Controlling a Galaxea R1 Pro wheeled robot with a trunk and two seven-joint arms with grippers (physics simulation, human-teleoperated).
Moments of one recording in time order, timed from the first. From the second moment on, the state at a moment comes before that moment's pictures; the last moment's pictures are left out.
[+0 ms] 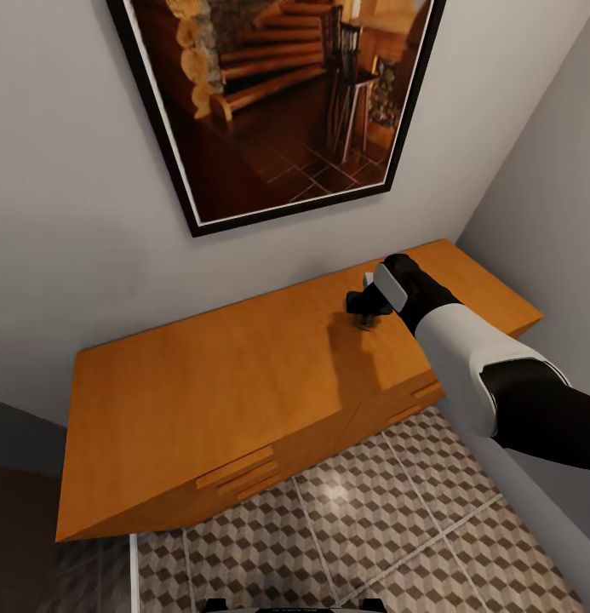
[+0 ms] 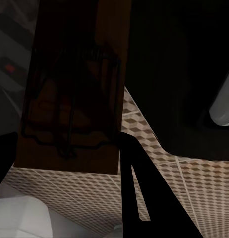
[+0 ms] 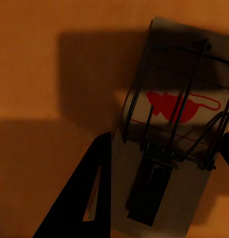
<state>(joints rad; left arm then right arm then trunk) -0.30 0.00 -0.25 0.08 0.29 0.07 0.05 -1.52 0.08 0.15 -0.33 -0.34 0.92 -0.16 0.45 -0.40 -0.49</state>
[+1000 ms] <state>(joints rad) -0.30 -0.01 -0.25 0.08 0.29 0.07 0.02 -1.51 0.08 0.15 -0.51 -0.34 0.99 -0.17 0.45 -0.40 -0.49</state>
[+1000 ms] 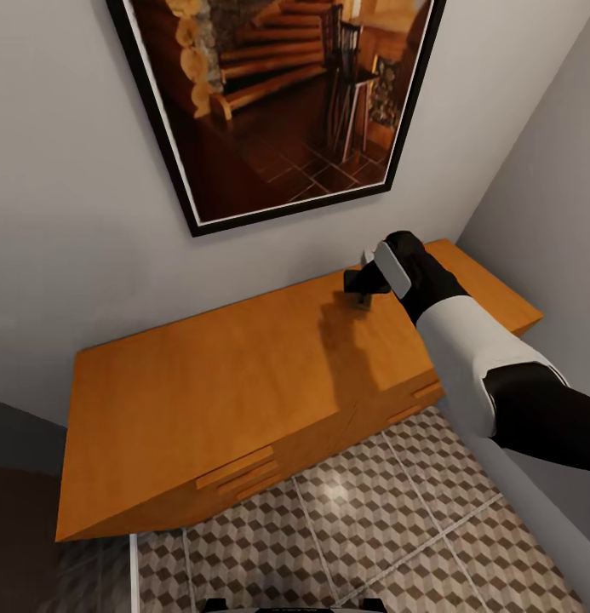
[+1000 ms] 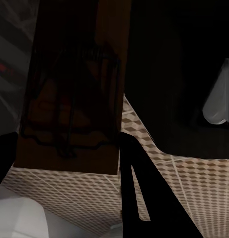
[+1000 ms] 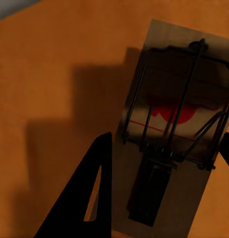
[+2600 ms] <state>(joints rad) -0.30 -0.01 -0.25 0.08 0.29 0.07 0.02 -1.52 0.09 0.15 -0.50 -0.34 0.99 -0.17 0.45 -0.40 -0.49</state>
